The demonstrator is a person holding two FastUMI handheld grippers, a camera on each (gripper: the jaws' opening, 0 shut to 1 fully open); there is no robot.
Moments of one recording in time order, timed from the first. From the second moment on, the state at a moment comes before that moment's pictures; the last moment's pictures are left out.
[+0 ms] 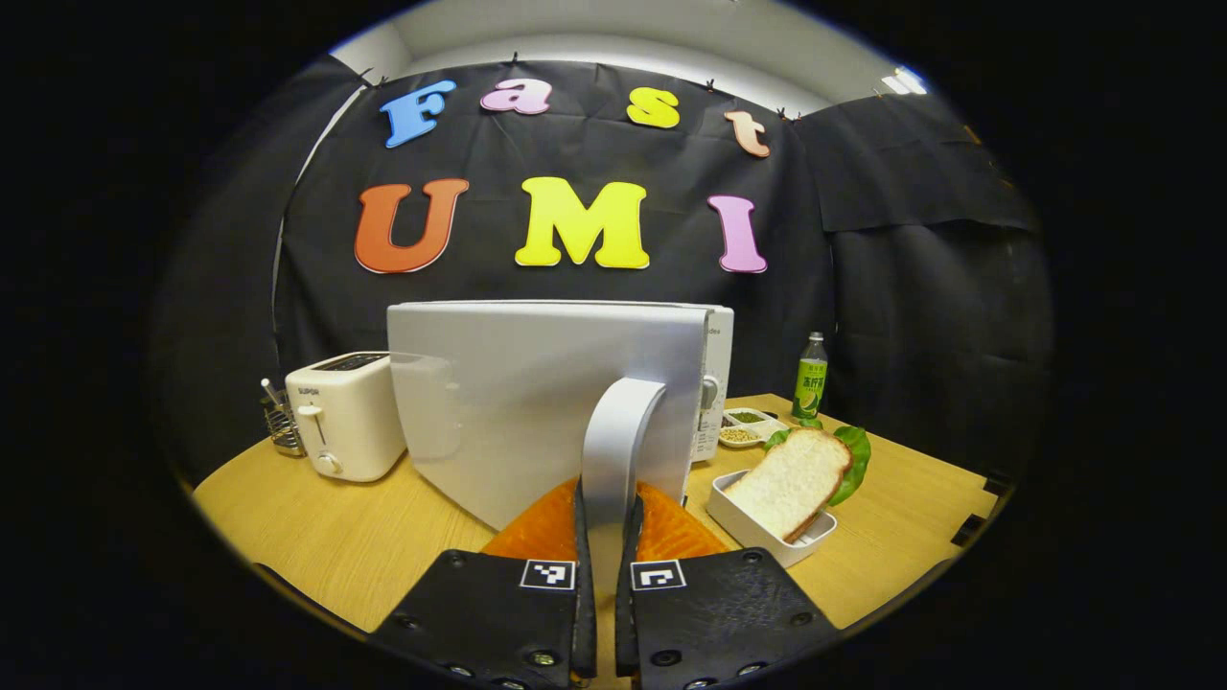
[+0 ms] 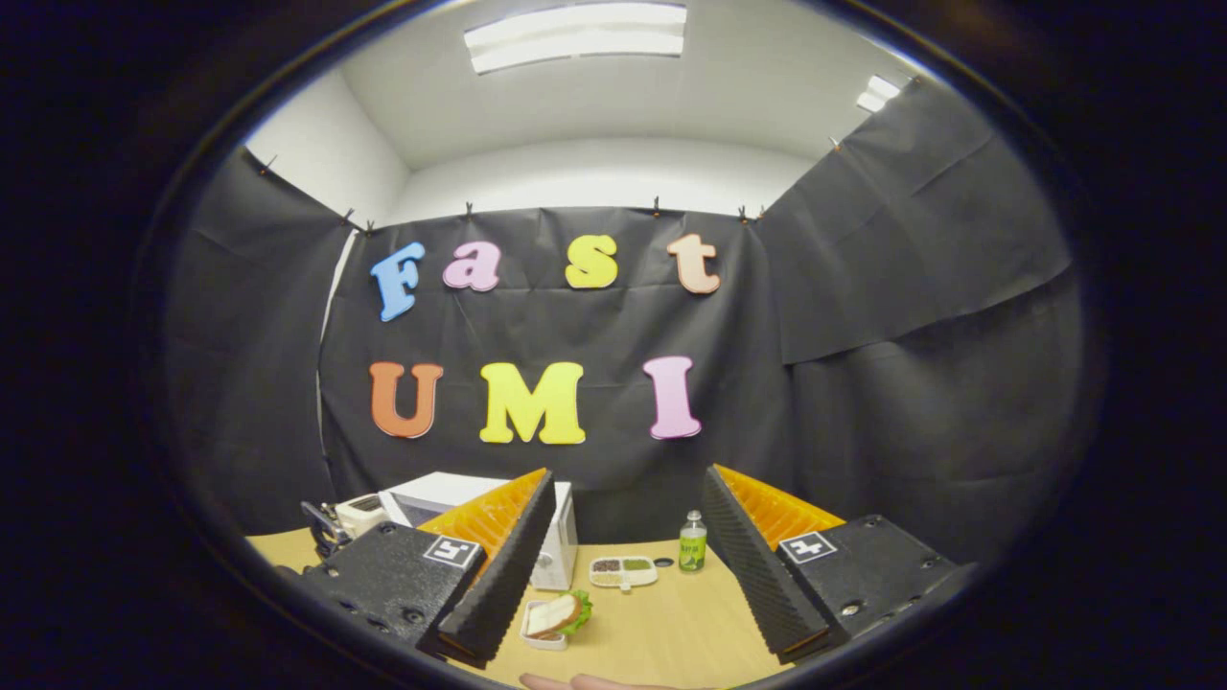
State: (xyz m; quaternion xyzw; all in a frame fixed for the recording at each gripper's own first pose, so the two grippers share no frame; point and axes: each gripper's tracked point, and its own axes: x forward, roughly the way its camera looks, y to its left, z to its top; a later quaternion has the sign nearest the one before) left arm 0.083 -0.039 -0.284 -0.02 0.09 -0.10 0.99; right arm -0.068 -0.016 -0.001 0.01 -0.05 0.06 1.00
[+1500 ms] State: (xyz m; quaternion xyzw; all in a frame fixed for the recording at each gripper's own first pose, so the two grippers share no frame) left arm -0.070 0.218 -0.228 0.00 0.10 0.08 0.99; right arm -0.037 0.099 -0.064 -0.04 0.02 0.11 0.99
